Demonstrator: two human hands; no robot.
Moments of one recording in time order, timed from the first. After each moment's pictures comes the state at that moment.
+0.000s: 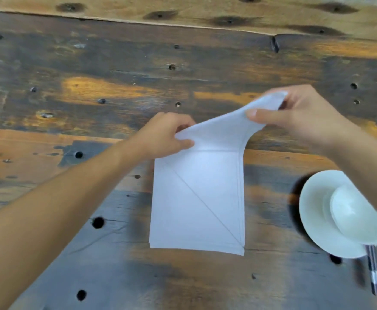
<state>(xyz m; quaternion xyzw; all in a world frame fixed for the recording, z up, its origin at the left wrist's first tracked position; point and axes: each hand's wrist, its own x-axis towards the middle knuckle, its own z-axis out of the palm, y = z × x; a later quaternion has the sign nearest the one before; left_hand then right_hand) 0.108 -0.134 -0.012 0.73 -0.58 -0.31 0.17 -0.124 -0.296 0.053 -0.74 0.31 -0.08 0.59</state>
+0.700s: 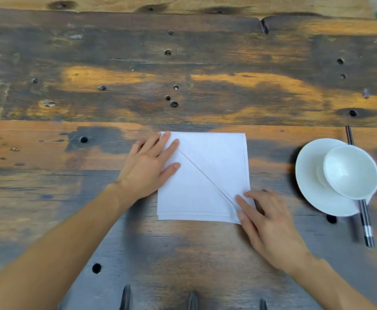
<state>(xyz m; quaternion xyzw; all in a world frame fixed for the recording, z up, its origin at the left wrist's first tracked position) 0.073 -0.012 -0.061 0.75 -0.65 -0.12 -0.01 -0.261 -0.081 -0.066 -0.94 0.30 -0.08 0.15</state>
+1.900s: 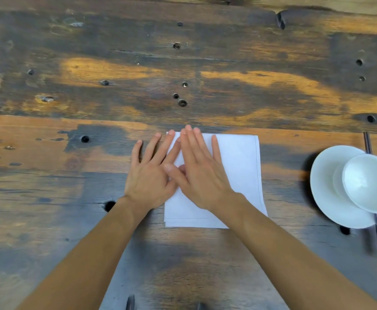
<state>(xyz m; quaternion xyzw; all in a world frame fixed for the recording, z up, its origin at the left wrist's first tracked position) 0.066 -0.001 -0.096 0.80 -0.59 -0.09 0.05 -0.061 -0.098 -0.066 -0.93 0.31 0.03 0.19</state>
